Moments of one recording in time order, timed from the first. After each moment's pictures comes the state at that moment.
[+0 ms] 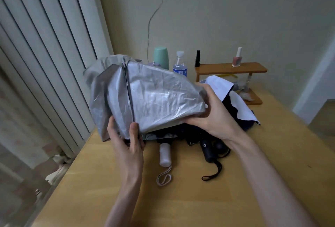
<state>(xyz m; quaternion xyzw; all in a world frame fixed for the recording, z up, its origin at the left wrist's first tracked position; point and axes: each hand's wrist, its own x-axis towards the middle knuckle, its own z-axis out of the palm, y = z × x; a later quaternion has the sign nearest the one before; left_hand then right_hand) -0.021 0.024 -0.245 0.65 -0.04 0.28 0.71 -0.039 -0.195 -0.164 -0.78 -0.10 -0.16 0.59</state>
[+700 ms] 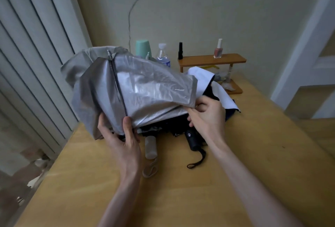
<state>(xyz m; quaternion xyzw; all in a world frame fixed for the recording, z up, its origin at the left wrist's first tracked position) -0.017 0.005 -0.264 0.66 -0.02 0.31 0.68 -0.060 -0.188 -0.193 -0.77 0.15 -0.30 0.54</state>
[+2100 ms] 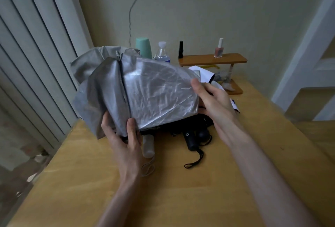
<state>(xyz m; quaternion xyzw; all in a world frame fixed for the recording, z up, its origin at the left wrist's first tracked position) -0.018 0.002 -0.274 0.69 -0.05 0.28 0.66 -0.067 -0.216 -0.161 -0.69 0.07 -0.17 0.70</state>
